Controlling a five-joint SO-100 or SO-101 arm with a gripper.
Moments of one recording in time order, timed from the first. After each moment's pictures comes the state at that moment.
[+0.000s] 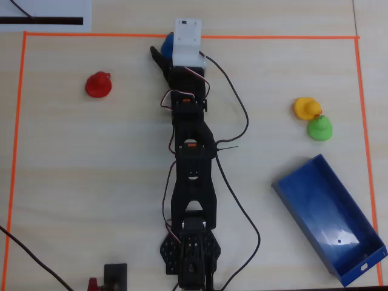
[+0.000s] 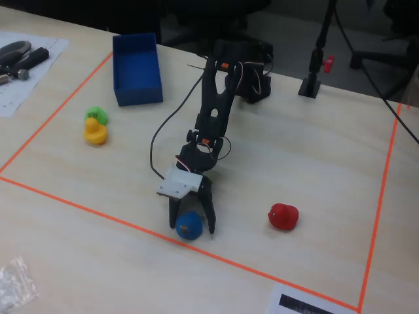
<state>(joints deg) 2.2 41.3 82.7 -21.4 -83.3</state>
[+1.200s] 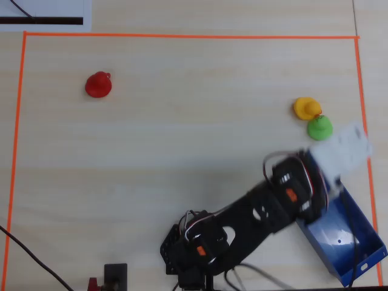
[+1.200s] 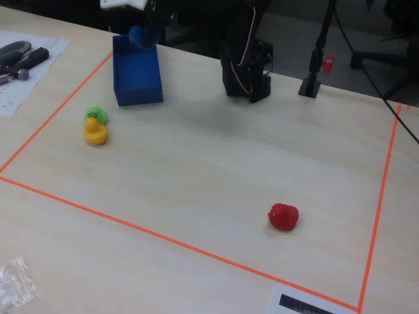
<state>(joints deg) 64.2 121.0 84.6 96.9 -85.3</state>
